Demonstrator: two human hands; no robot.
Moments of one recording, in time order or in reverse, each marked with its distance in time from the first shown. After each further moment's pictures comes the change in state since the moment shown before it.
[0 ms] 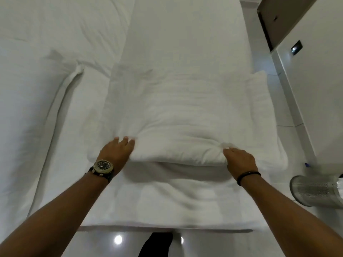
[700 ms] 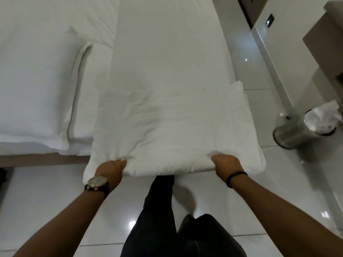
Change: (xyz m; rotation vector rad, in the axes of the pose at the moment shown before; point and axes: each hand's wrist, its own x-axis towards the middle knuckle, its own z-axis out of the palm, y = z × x) left_hand -0.356 0.096 0.055 0.015 -0.237 -0.037; right_hand -0.354 -0.028 0.084 0.127 -0.156 -0.079
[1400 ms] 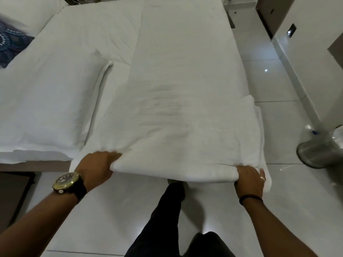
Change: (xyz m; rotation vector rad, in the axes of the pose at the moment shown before) left_hand -0.038 -0.024 -0.118 -0.127 0.224 -0.067; right_hand 0.004 0.036 0.029 0.231 0.393 0.309
